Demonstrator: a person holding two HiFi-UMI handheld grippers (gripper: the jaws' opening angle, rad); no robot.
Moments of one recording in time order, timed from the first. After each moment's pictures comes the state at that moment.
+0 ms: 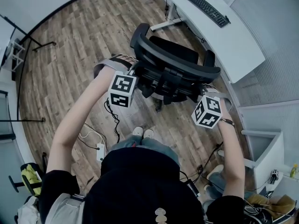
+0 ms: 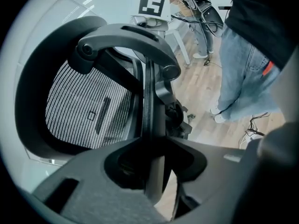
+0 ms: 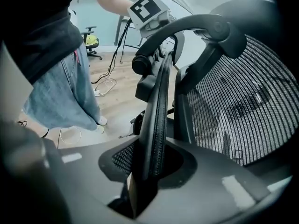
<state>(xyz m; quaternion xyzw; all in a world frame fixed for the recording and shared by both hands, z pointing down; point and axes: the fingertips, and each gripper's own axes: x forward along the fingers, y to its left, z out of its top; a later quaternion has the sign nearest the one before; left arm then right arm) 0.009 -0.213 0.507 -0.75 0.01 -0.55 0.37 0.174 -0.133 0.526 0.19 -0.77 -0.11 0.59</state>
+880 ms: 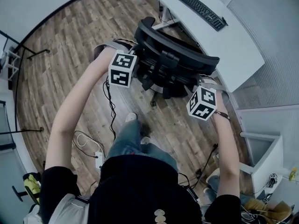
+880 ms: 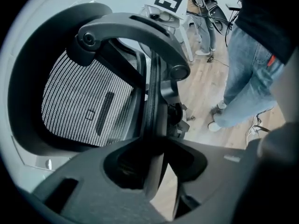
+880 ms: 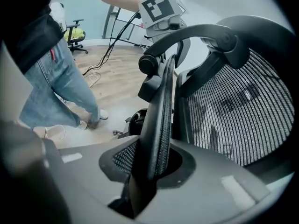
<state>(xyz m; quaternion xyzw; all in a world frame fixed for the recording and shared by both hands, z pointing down) 0.066 -0.363 0.512 -0.75 -0.02 -0.55 0.36 0.220 -0.260 0.525 0.25 -0.75 -0.12 0.60</state>
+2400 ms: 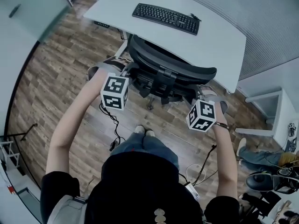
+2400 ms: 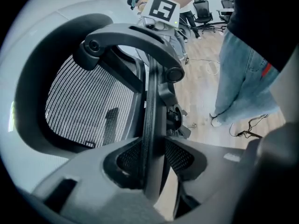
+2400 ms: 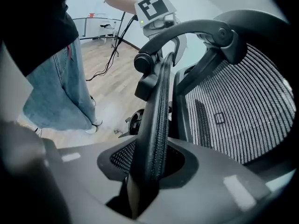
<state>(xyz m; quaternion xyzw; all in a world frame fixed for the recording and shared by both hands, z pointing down) 0.130 -0.590 0.510 -0.74 -0.20 -0.43 0.47 0.234 -0.439 0.524 0.41 -0.68 0.03 0.61</state>
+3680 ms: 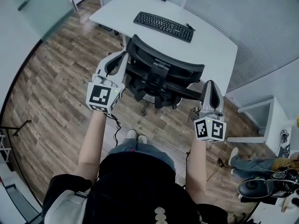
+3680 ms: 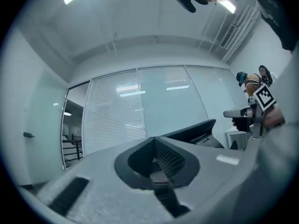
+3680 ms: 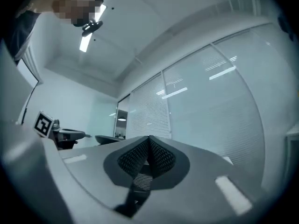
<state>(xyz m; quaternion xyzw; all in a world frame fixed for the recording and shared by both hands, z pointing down) 0.092 -0.591 0.328 -0.98 0.20 0.04 0.09 0.282 -0.365 0.323 0.83 -0.54 -0.07 -0.09</state>
